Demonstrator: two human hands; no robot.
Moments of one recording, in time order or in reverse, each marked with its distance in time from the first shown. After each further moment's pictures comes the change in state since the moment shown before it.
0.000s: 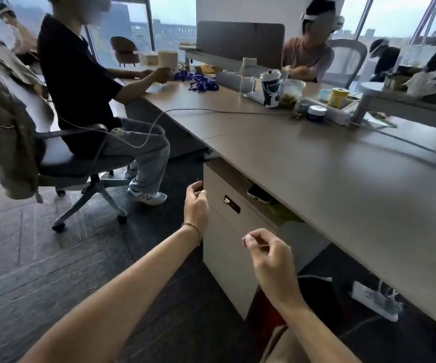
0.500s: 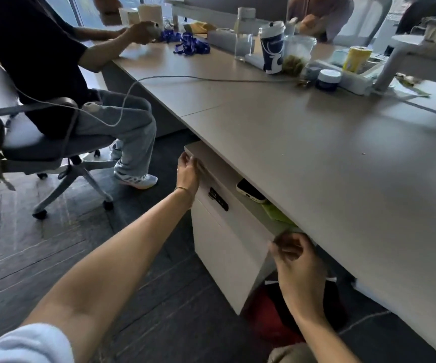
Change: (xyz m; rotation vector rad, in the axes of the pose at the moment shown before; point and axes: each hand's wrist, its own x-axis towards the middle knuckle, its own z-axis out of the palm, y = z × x) left_hand 0.142 -0.046 0.060 0.010 0.026 -0.109; right_hand 0.056 0.115 -0.016 -0.094 0.239 0.223
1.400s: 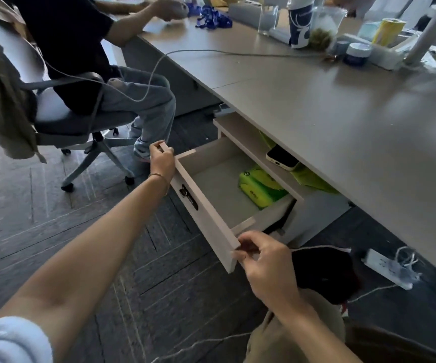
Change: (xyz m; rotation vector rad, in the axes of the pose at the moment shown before) left_hand 0.003 -0.012 -0.141 0.207 0.223 0.063; right_hand -0.094 -0.045 0.041 -0.091 -0.377 -0.347
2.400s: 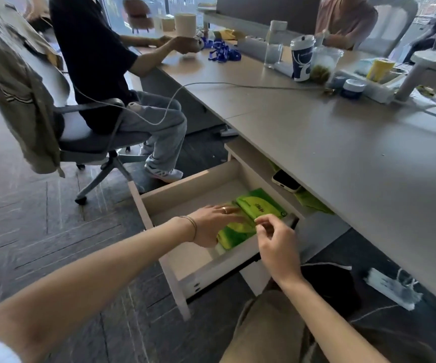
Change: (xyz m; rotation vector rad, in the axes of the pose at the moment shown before) left_hand -0.134 0.029 -0.024 1.262 -1.043 0.831; right_hand 0.049 -0.020 -0.012 0.041 0.145 0.131
